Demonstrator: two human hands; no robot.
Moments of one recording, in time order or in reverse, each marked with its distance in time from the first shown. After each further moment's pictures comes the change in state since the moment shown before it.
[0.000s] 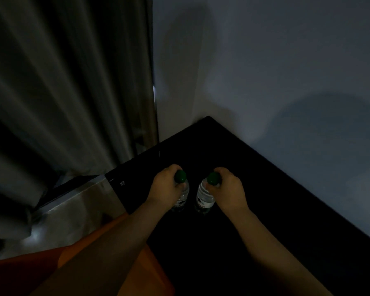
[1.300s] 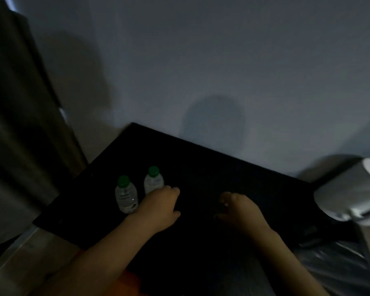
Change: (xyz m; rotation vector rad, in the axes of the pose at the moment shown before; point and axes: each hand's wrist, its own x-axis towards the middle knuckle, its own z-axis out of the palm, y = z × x) left_hand -0.074 0.107 -0.002 0.540 -0.735 0.510; right_hand -0.171 0.052 -0.093 -0.377 -0.045 0.297
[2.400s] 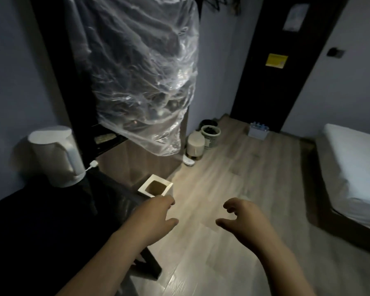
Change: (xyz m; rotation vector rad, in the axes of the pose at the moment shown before) left_hand -0.105 0.485 0.233 0.181 -0.368 1.125; right_hand -0.573 0.152 0.038 0.410 0.792 1.418
